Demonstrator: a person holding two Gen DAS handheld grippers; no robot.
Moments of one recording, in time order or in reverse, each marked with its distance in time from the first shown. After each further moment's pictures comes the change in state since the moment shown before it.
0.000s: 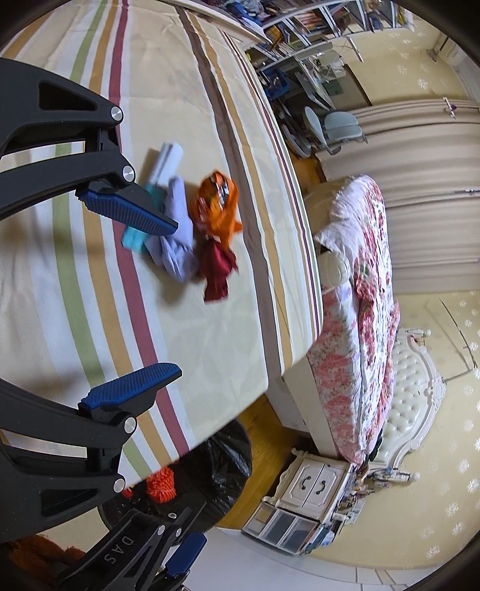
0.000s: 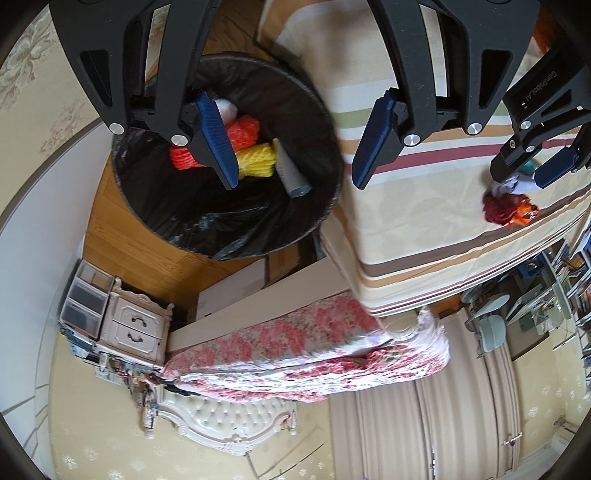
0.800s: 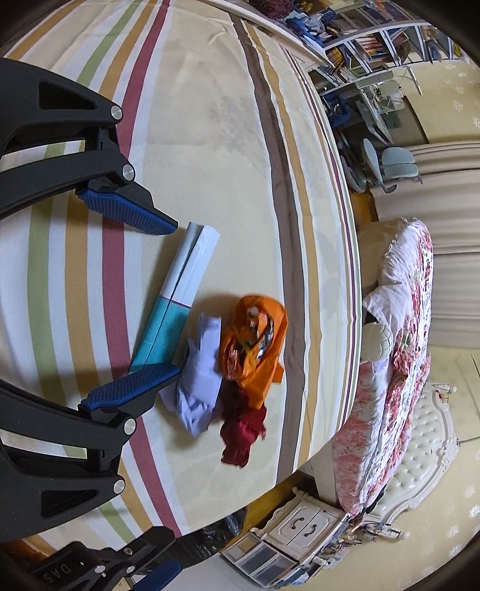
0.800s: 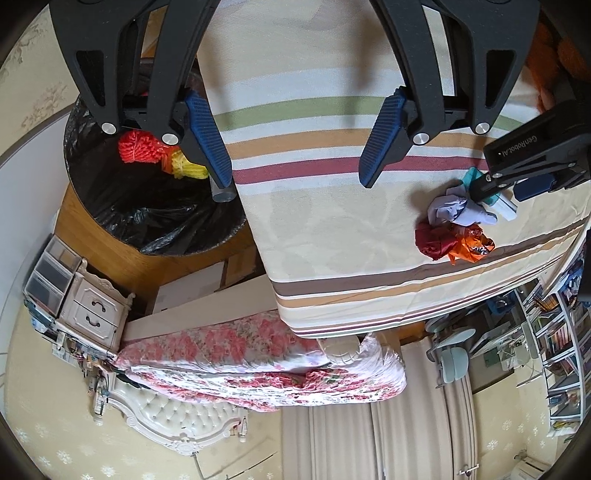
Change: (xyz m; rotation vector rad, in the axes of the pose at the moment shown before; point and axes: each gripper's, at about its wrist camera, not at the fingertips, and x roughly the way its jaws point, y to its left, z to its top) left arm 0.027 0.086 -0.010 -0.159 0.158 0.074; right arm 0.003 0.076 -0.008 -0.130 0.043 0.093
